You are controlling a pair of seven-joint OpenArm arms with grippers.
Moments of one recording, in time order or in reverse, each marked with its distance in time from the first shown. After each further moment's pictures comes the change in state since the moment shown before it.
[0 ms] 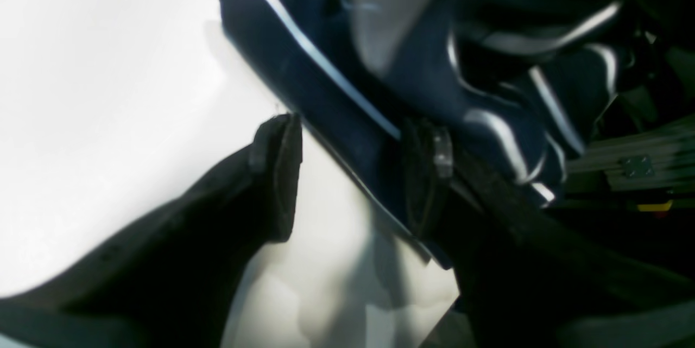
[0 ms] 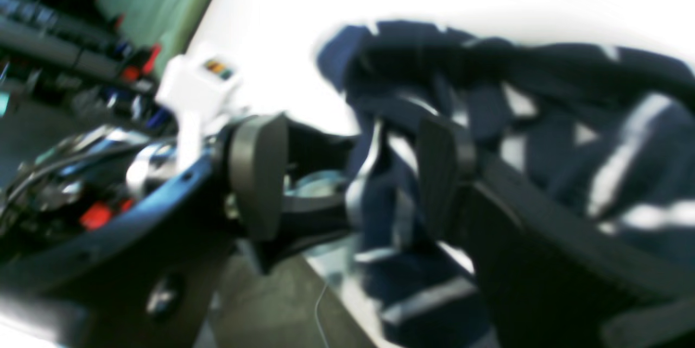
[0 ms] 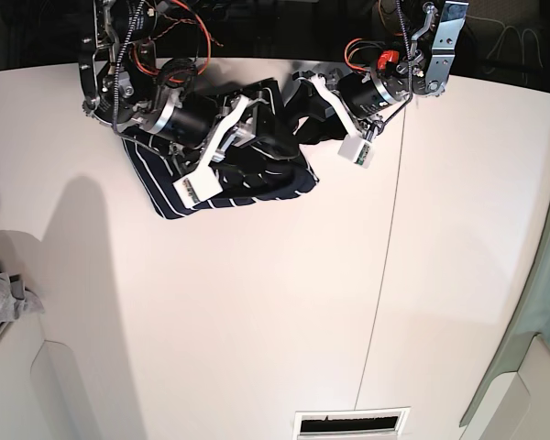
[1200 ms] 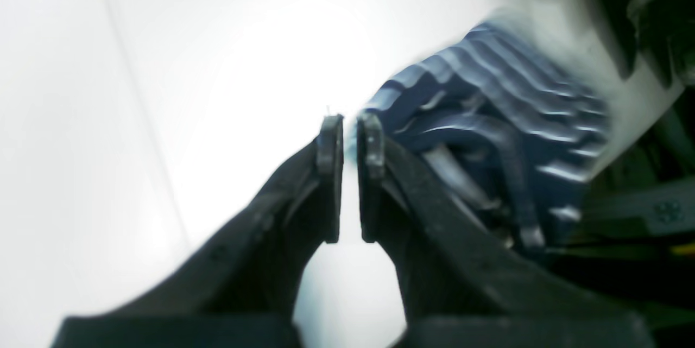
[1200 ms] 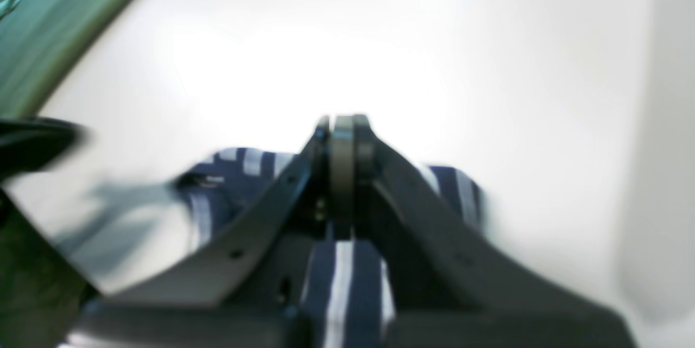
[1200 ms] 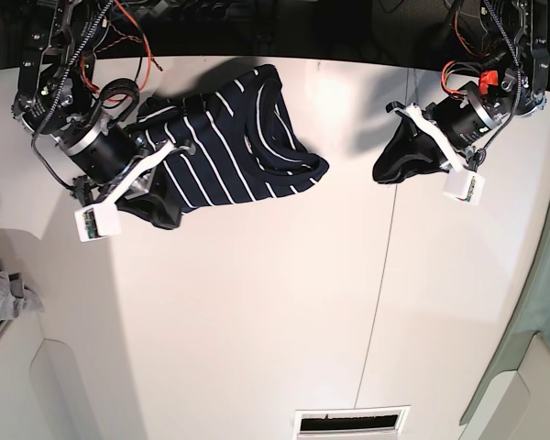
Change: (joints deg) left arm 6.1 -9.3 -14.6 23.9 -19.7 -3.1 15.1; right arm 0.6 3.0 14.1 9.4 -11.8 -3.4 9.3
